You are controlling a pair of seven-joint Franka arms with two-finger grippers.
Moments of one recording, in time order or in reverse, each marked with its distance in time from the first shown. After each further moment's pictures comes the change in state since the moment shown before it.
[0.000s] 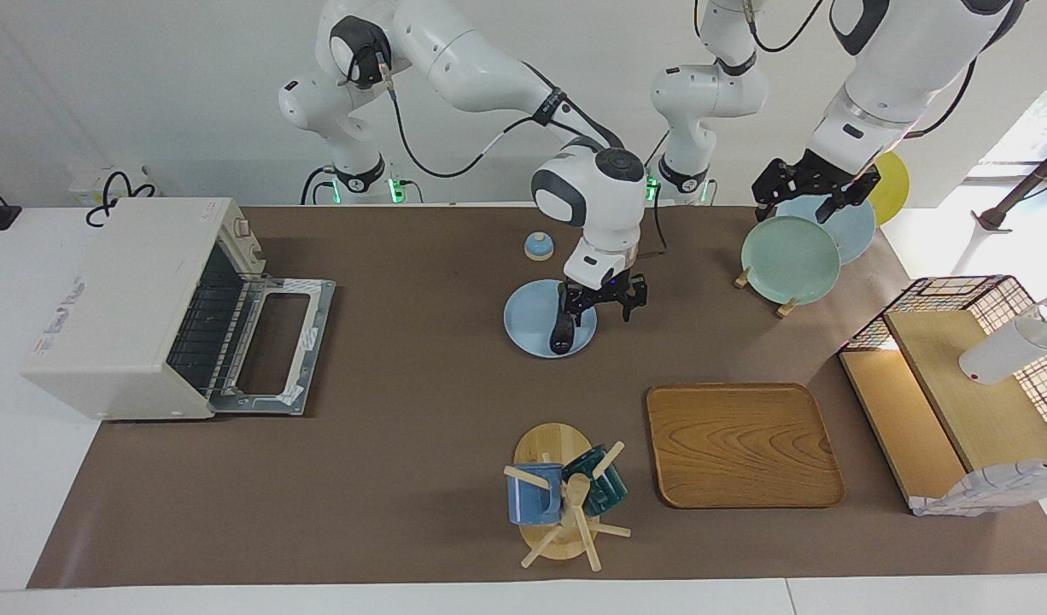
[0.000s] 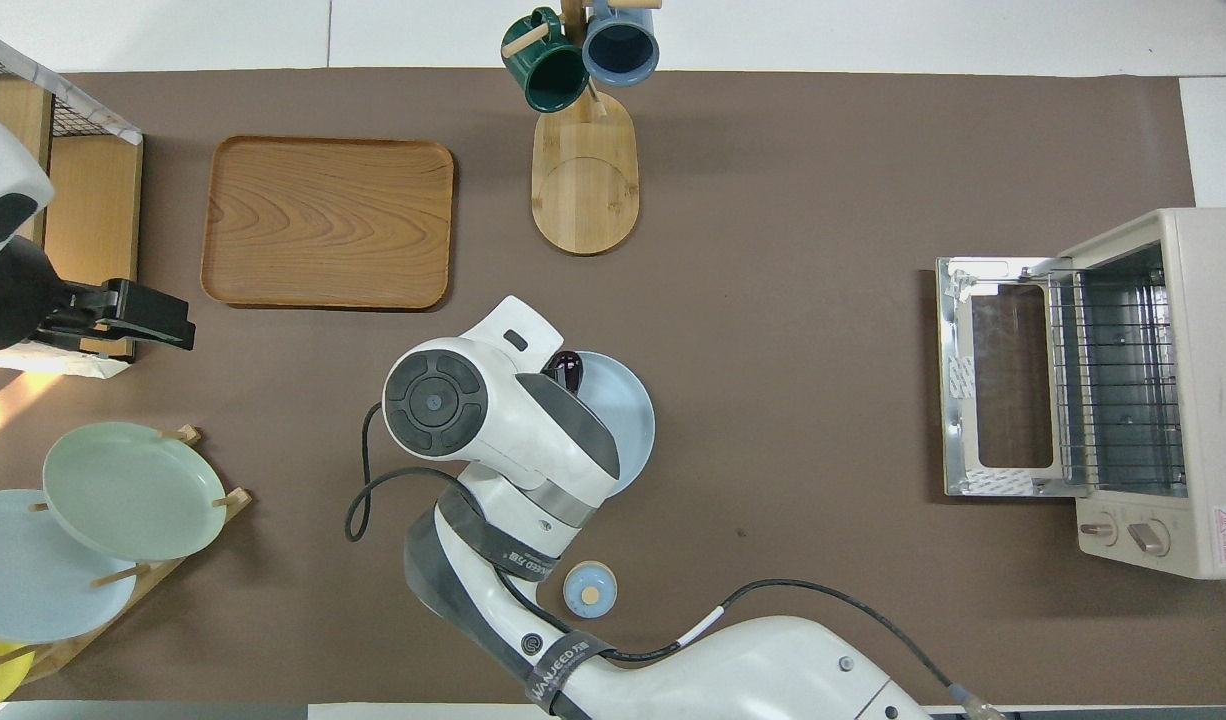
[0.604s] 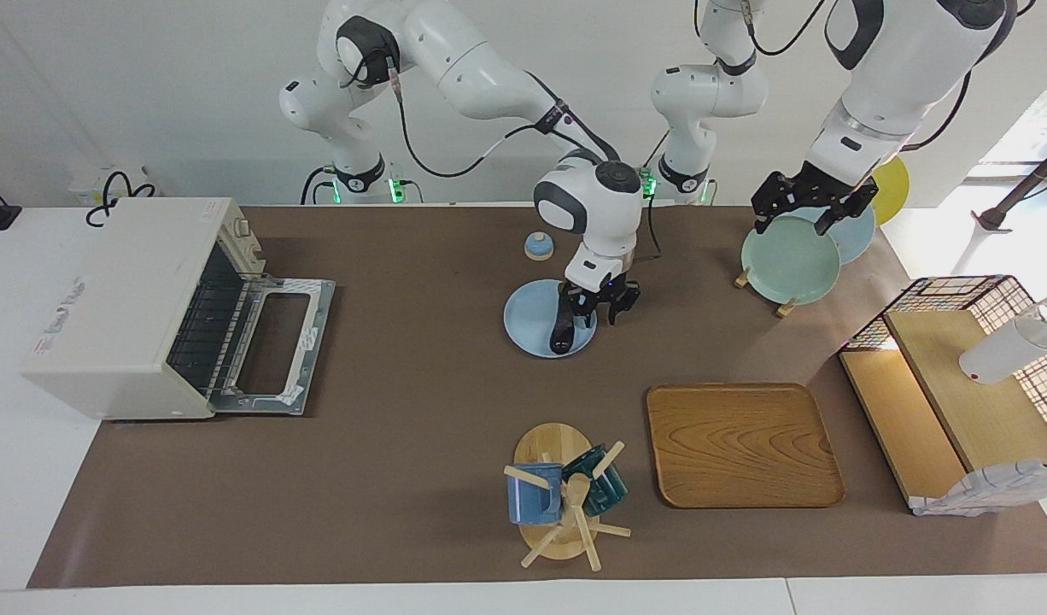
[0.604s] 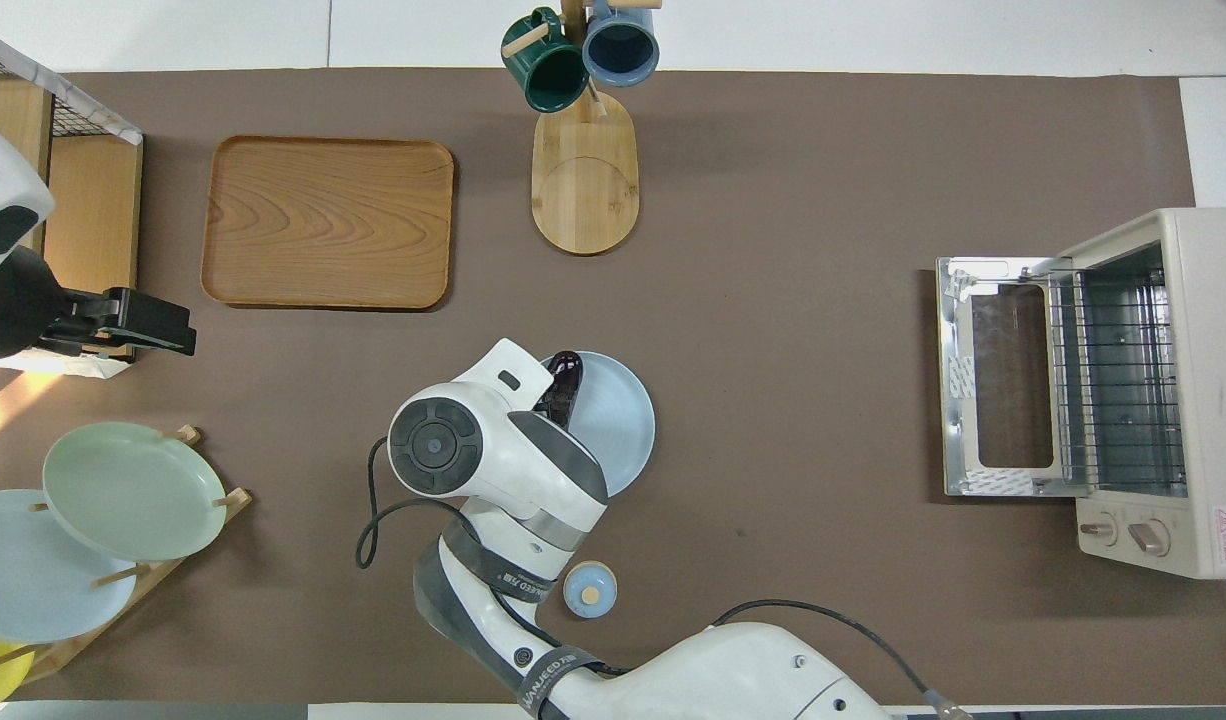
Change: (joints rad) left arm -0.001 0.000 0.007 -0.054 0.000 0.086 0.006; right arm 0.031 0.002 0.000 -0.101 0.000 0.069 0.038
